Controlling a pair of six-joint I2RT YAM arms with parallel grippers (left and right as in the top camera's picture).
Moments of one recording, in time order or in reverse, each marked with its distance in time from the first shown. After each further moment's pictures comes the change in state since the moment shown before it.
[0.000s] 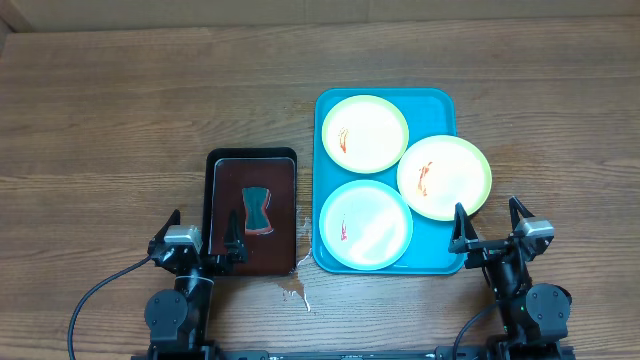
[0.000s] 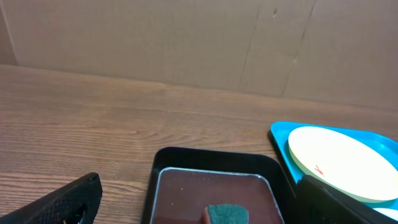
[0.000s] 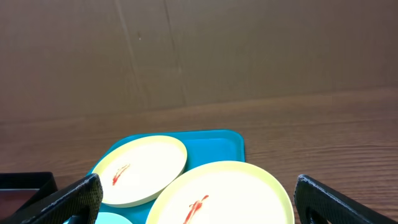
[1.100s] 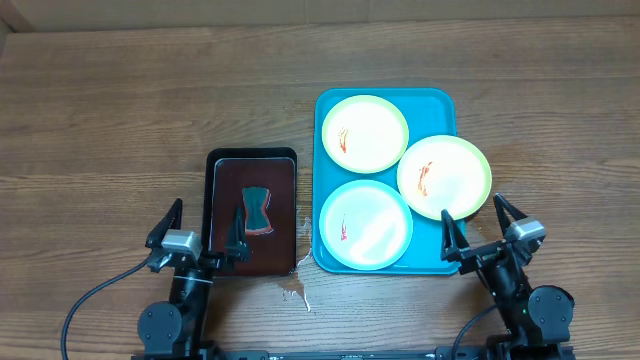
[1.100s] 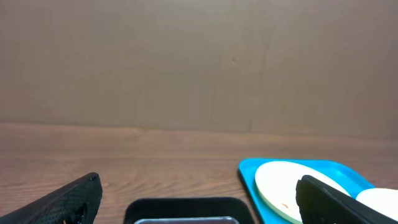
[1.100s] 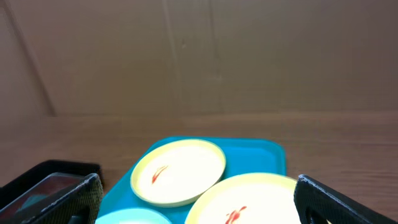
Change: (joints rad) left arm 0.000 0.001 0.028 0.149 0.105 0.000; right arm 0.000 0.000 0.006 0.042 -0.173 0.000
